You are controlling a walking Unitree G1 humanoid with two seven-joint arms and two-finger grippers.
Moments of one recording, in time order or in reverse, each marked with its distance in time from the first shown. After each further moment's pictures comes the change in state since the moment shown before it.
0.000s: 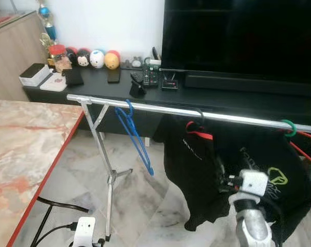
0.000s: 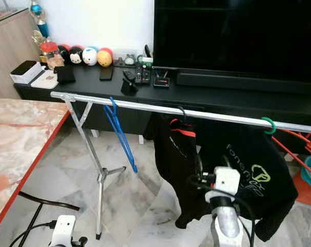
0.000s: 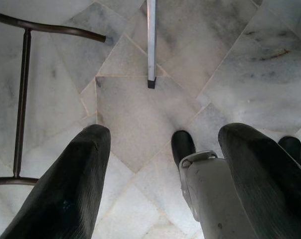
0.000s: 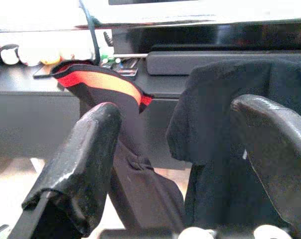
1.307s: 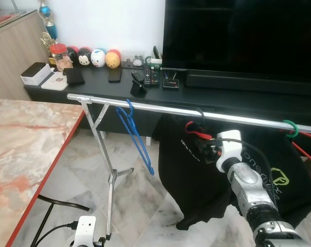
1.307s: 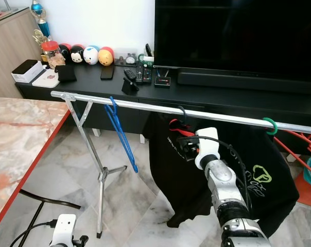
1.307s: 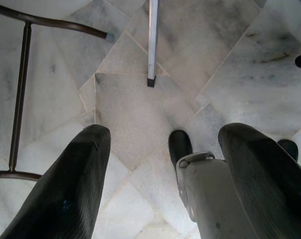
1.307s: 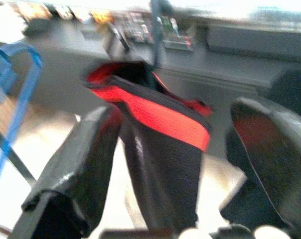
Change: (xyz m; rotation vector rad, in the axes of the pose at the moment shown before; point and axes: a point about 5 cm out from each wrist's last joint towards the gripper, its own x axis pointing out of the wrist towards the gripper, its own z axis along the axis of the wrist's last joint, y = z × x) left arm 0.001 -0.003 0.003 -0.012 -0.009 -0.004; right arm 0.070 0.008 0.024 -0.017 0.142 0.220
